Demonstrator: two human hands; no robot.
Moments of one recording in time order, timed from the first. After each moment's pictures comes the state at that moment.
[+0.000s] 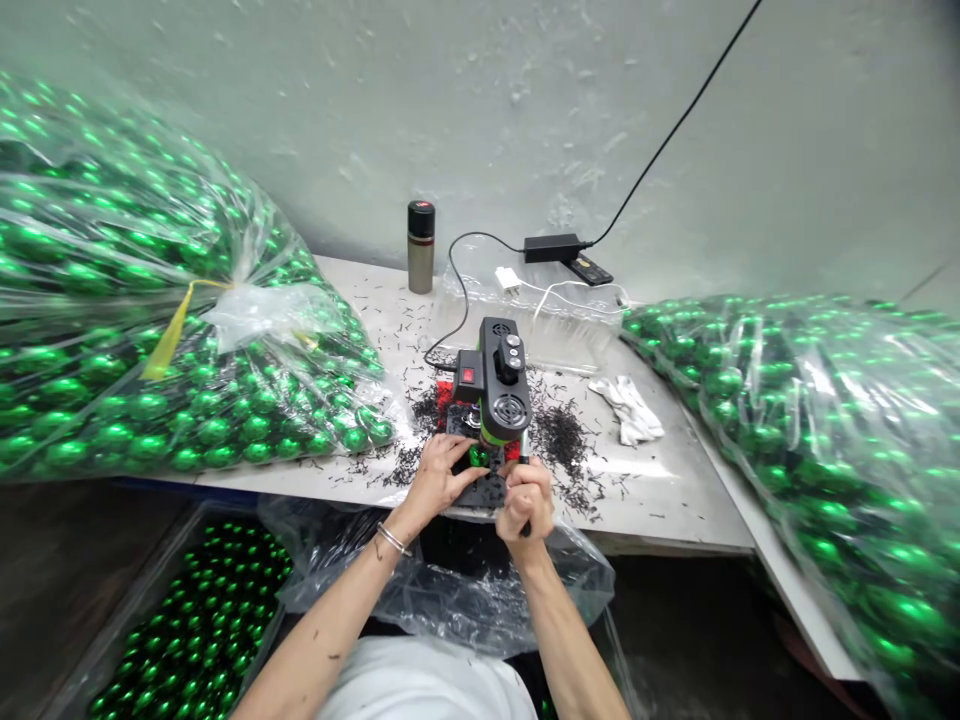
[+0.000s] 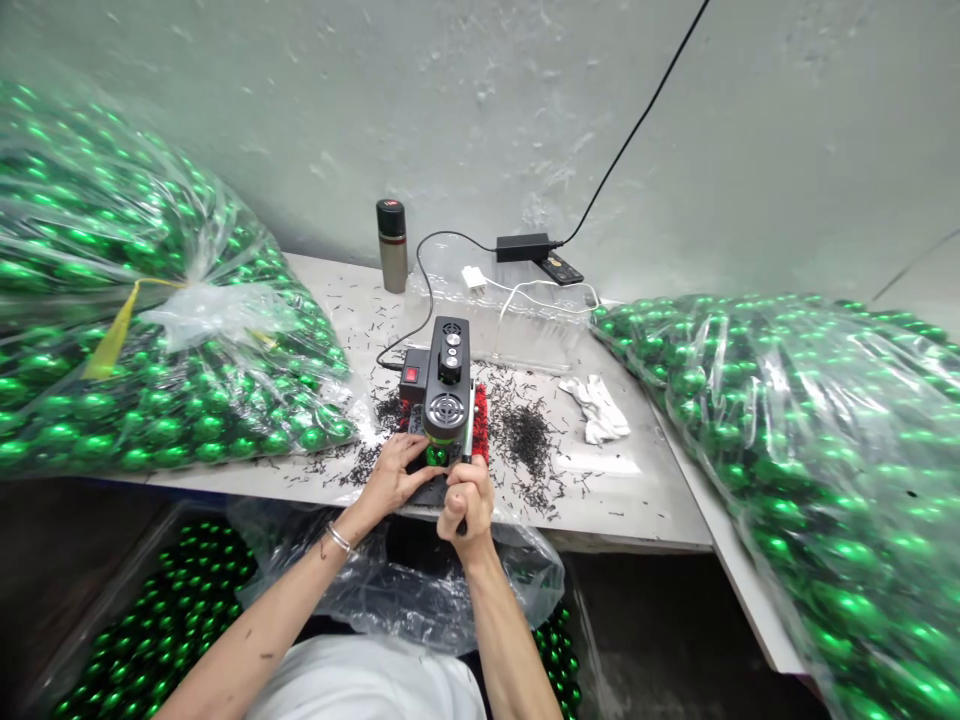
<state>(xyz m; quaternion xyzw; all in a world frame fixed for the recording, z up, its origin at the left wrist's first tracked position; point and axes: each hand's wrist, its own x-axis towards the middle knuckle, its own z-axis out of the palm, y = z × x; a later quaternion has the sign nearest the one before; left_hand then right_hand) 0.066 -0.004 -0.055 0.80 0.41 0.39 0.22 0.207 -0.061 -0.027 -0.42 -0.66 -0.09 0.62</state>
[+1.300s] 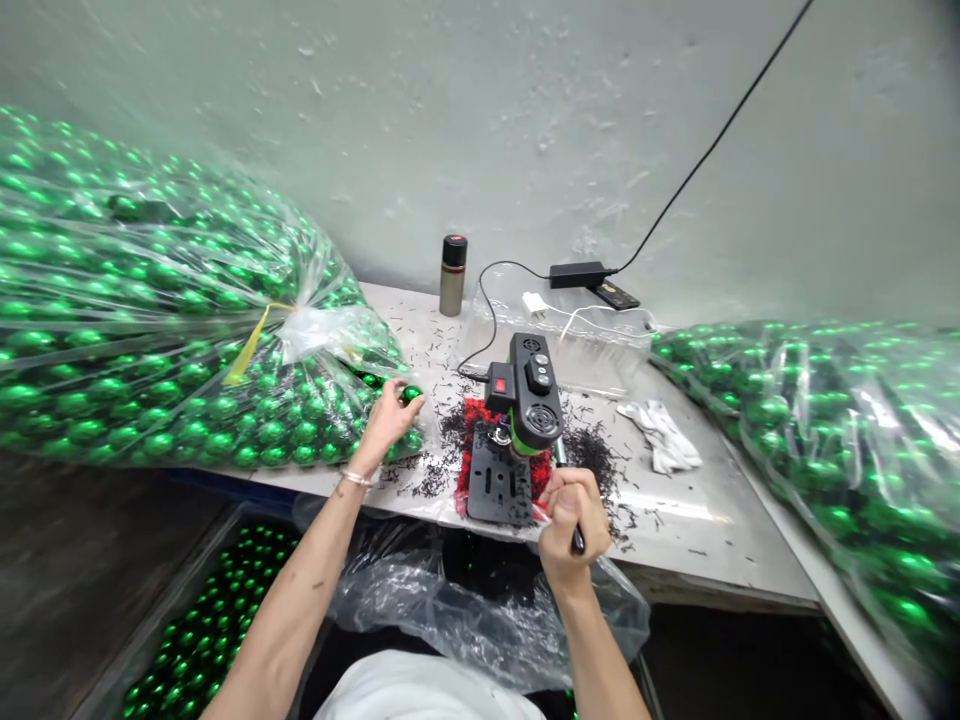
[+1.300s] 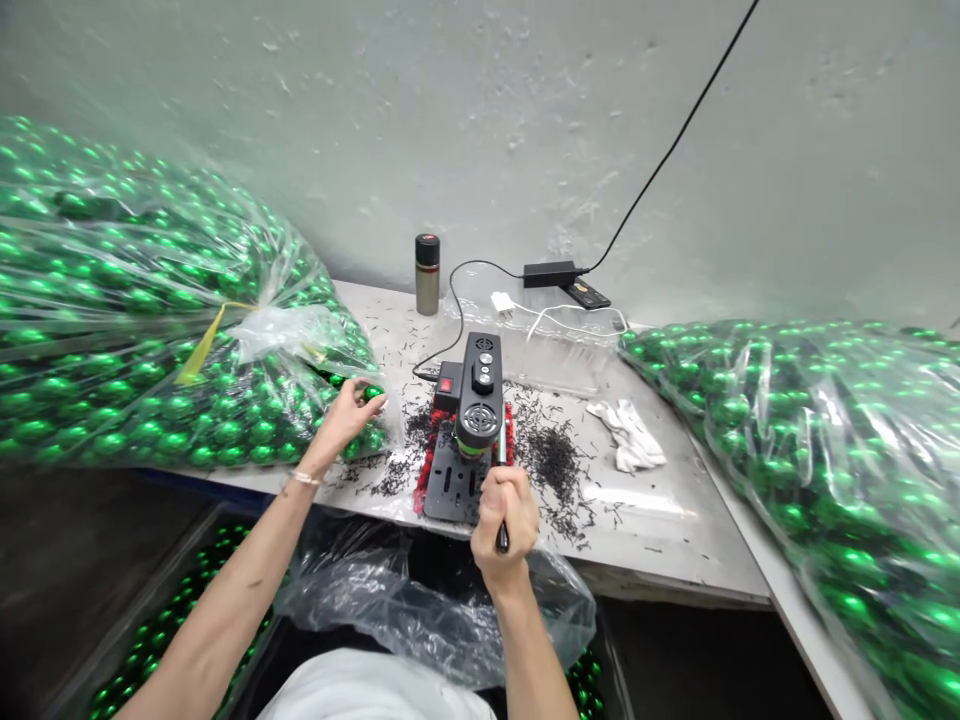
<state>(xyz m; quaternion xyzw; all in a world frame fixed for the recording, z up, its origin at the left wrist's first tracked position) -0.031 0.077 0.015 0.61 0.61 0.39 0.33 0.199 -0.069 0.037 -0.45 -0.61 -0.03 0.66</state>
